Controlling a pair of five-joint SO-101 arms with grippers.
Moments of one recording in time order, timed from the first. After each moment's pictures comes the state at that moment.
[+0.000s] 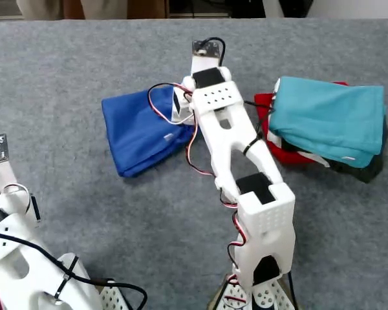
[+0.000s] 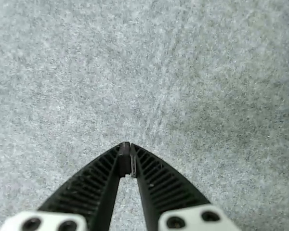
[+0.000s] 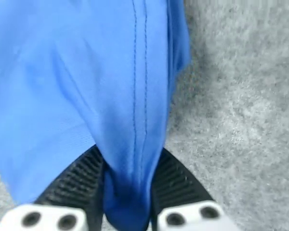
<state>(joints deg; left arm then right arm) -44.7 -54.9 55.9 74.0 -32.7 -22.9 27.6 -21.7 81.2 -31.1</state>
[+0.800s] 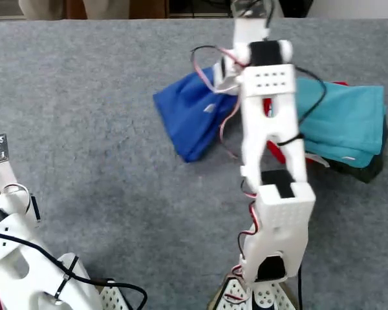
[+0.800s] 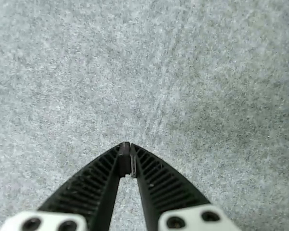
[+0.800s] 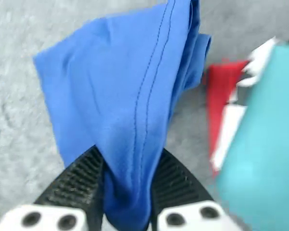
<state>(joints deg) -44.7 -54.9 55.9 74.0 -32.7 -8.0 27.6 -46.8 93.9 -11.0</state>
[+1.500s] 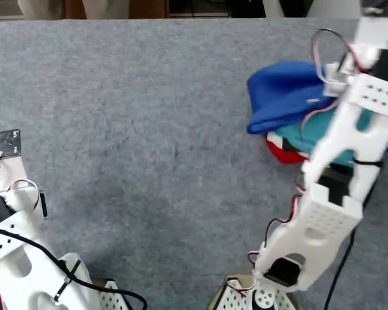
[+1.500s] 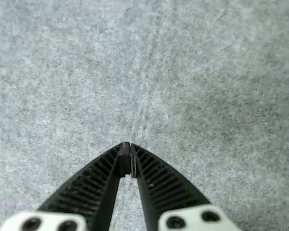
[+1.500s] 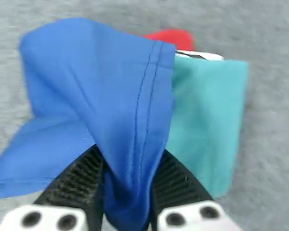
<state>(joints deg) -39.4 -54.9 55.9 74.0 -32.7 23.1 27.6 -59.1 101.3 9.1</state>
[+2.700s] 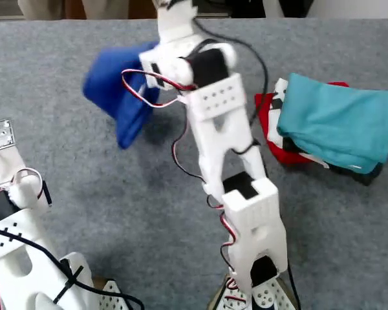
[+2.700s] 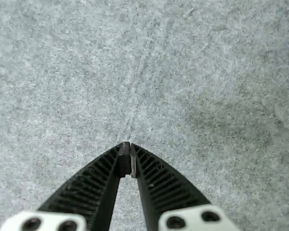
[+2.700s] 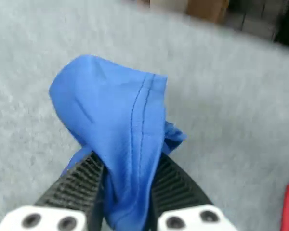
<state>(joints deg) -34.3 -54.9 49.9 77.1 -20.4 -29.2 34.1 -67.1 92.9 -11.9</state>
